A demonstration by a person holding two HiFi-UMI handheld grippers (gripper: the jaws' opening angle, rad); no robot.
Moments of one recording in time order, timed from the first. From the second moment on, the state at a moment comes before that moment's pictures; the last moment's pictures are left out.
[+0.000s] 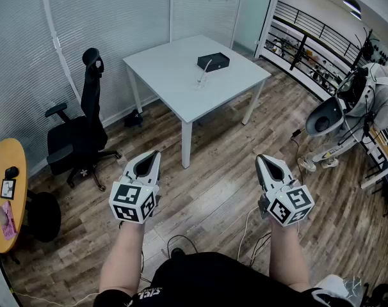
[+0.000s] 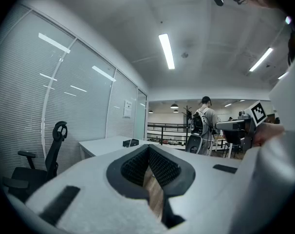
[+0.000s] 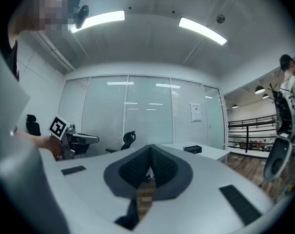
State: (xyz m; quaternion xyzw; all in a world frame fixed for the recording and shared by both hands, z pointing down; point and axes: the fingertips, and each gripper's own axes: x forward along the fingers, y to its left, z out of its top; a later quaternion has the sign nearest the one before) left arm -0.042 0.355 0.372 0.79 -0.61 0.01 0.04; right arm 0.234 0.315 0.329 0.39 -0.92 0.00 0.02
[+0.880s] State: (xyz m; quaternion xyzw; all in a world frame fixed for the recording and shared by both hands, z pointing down) left arm -0.114 0.374 0.397 0.78 -0.62 0.04 0.07; right arm 0.142 0.315 0.364 0.35 -0.94 0.03 0.03
